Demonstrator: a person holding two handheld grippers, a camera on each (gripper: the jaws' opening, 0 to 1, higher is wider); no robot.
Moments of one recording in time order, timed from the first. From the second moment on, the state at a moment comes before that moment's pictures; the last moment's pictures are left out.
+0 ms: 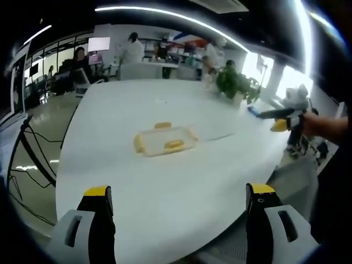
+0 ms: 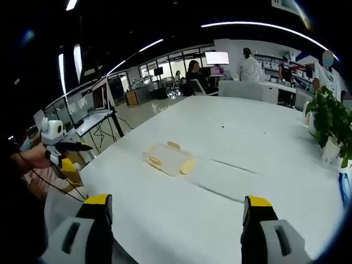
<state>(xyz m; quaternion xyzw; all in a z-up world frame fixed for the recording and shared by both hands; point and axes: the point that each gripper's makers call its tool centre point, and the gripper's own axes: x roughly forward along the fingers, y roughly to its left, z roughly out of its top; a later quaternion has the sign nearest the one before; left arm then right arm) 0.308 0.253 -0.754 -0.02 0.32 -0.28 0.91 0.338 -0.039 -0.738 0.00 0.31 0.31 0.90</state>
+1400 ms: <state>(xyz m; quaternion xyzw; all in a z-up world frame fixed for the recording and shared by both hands) 0.345 0.259 -0.770 0.01 0.34 -0.28 0.89 0.367 -0.028 -0.754 0.00 0.31 0.33 0.89</state>
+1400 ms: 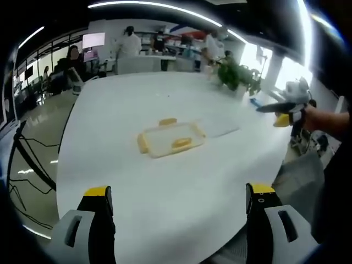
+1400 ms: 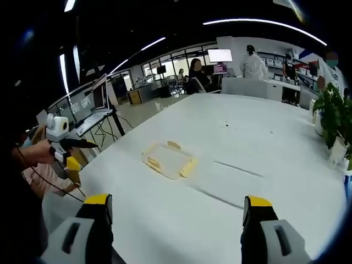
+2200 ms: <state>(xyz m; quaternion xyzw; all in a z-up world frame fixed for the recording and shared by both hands) 0.381 0.248 -0.776 0.05 0.36 -0.32 0.88 0.416 -0.029 -0.762 -0.02 0.32 0.34 0.88</state>
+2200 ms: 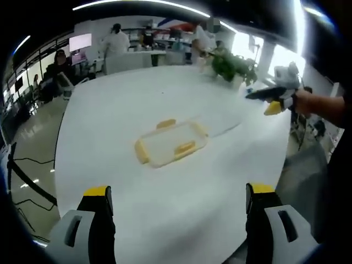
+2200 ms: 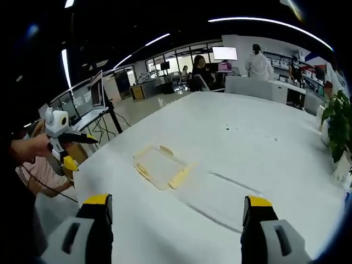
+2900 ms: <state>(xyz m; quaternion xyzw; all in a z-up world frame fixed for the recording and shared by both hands) 0.413 0.251 -0.795 0.10 0.37 -0.36 0.85 0.436 -0.007 -0.783 -0.11 0.33 0.42 0.84</state>
